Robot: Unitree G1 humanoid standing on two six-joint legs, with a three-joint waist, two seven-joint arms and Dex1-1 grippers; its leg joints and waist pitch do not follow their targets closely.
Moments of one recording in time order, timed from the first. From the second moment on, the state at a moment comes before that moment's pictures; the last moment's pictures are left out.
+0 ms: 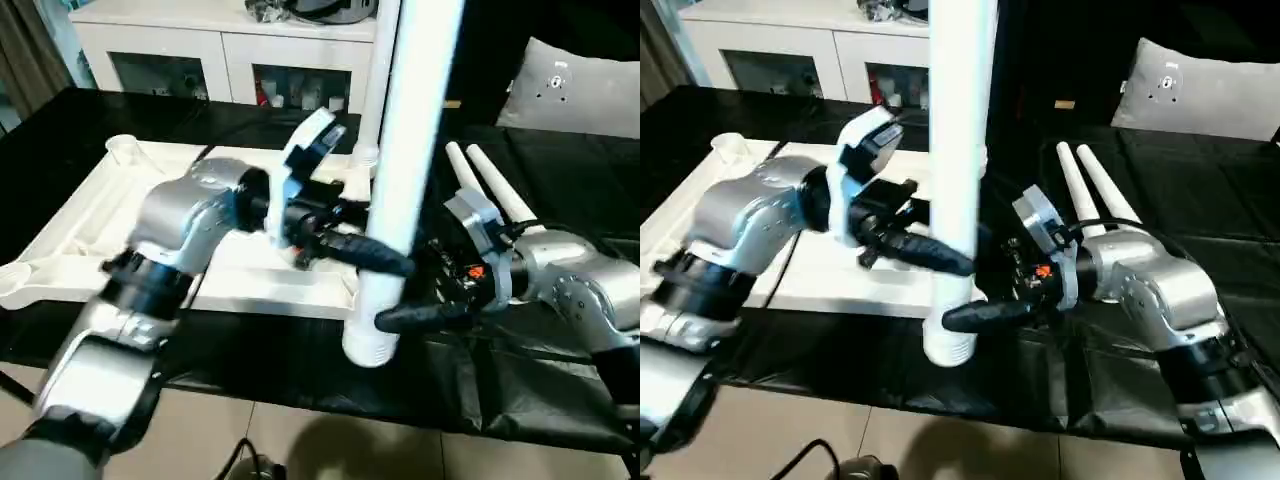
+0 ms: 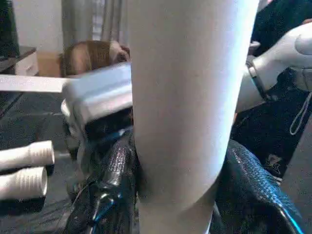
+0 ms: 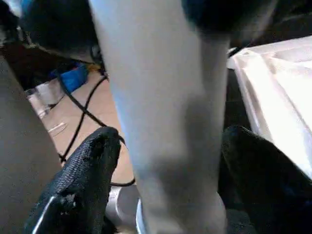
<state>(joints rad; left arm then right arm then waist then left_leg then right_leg) -0.92 0.34 -0.26 0.26 -0.60 0.59 -1.52 -0.55 -0.60 0.24 0.05 0.64 0.60 1.48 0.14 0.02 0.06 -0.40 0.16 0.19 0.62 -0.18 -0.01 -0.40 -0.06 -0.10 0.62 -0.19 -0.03</state>
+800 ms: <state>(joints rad) -0.92 0.31 -0.27 0.33 -0.58 0.55 -1.55 -0.55 -0.58 0.25 0.08 0.60 0.58 1.51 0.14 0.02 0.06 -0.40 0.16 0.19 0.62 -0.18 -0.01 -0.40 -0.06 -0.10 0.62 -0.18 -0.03</state>
